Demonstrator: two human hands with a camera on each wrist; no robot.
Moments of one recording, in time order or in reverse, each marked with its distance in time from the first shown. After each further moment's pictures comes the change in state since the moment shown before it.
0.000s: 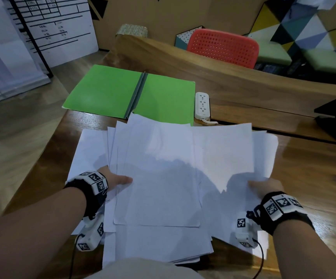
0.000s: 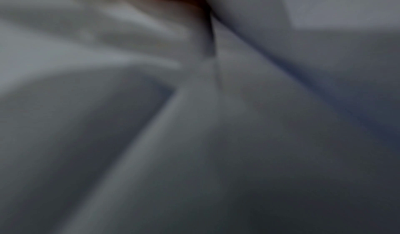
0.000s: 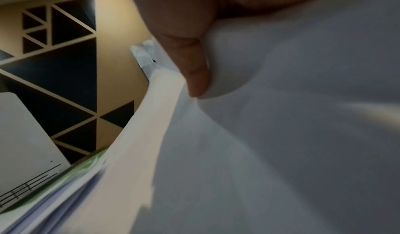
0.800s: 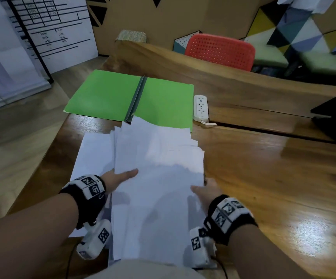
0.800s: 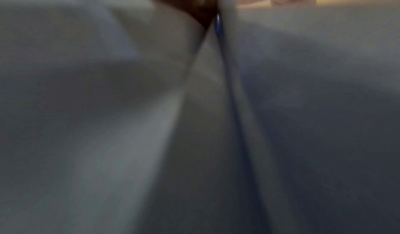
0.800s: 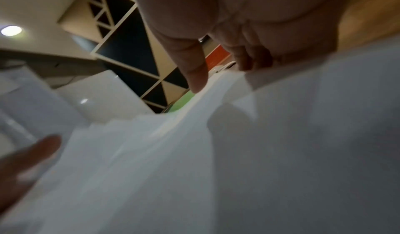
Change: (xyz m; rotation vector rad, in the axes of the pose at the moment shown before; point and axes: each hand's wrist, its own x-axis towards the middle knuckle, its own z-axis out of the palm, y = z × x) left_hand -0.052 0.016 -0.005 -0.339 -0.221 0.250; right_hand -0.045 -0.005 0.116 0.154 -0.406 -0.200
